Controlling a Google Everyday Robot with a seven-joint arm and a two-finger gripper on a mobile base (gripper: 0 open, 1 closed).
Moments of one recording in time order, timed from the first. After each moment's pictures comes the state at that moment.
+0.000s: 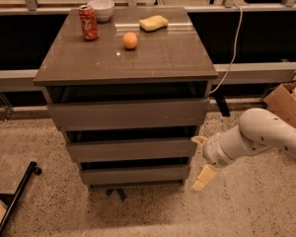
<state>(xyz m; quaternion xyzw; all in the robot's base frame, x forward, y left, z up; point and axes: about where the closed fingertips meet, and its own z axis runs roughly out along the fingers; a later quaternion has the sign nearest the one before) 0.508 -0.160 0.605 -0.60 0.74 0.19 0.24</state>
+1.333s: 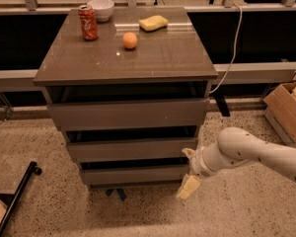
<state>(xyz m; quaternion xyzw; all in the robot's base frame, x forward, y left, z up) 0.518 -0.132 0.521 -0.58 0.76 0.19 0.23</state>
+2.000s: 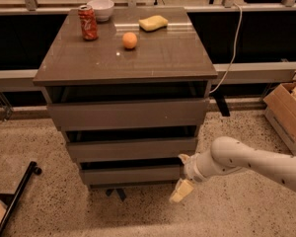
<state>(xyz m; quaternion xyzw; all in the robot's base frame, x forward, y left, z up) 0.524 -0.120 0.479 -0.56 0.77 0.20 0.24</state>
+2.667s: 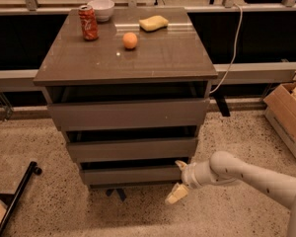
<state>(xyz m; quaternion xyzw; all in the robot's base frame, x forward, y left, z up) 0.550 -0.114 0.390 -0.52 0.76 0.25 0.29</state>
